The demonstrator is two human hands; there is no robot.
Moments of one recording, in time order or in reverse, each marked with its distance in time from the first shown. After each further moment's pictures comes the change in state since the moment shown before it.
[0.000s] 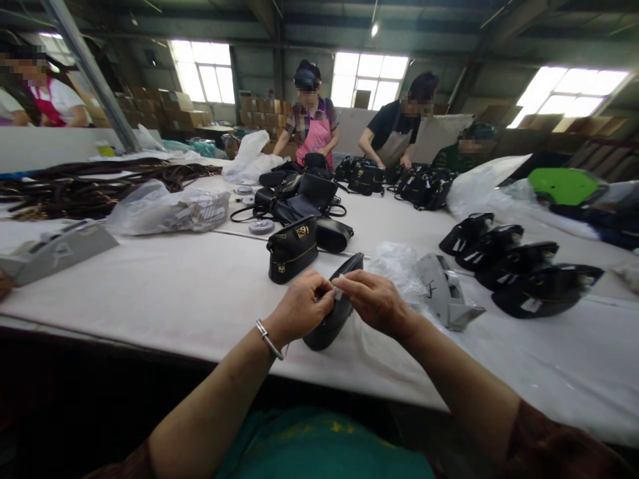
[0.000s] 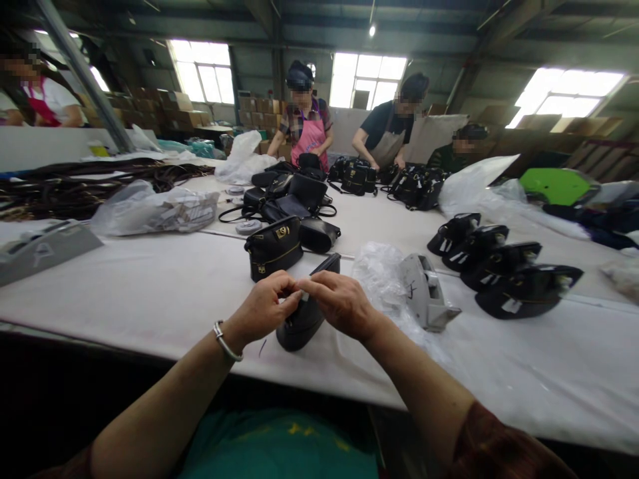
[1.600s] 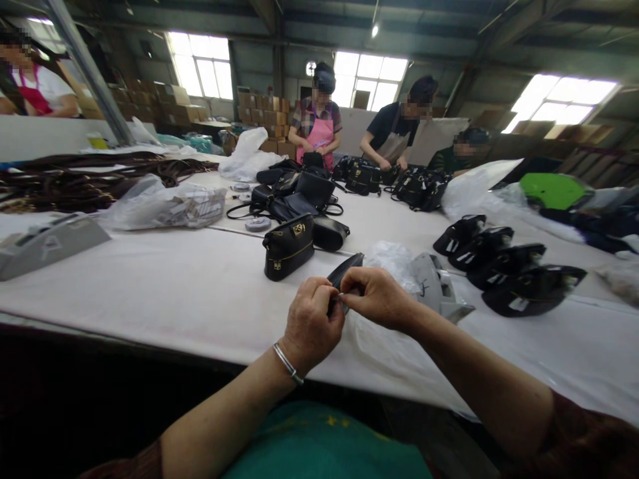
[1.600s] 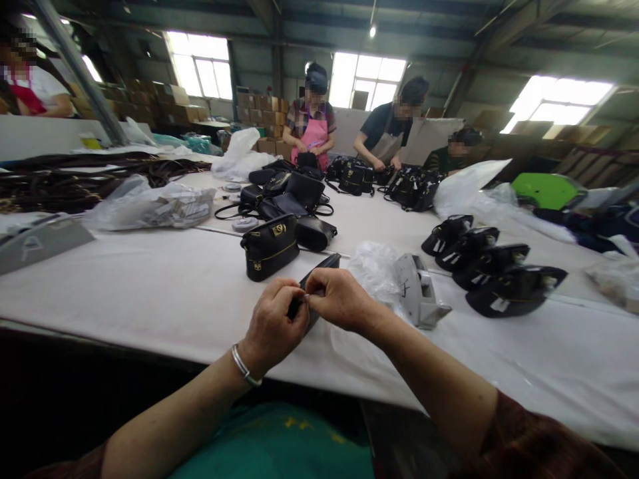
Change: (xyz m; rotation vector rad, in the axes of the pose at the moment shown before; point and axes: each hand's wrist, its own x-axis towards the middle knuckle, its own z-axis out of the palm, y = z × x) left_hand -0.025 0.013 0.043 0.220 0.334 0.184; right_hand 0.032 -0.027 -0.030 0.289 -0.182 0.576
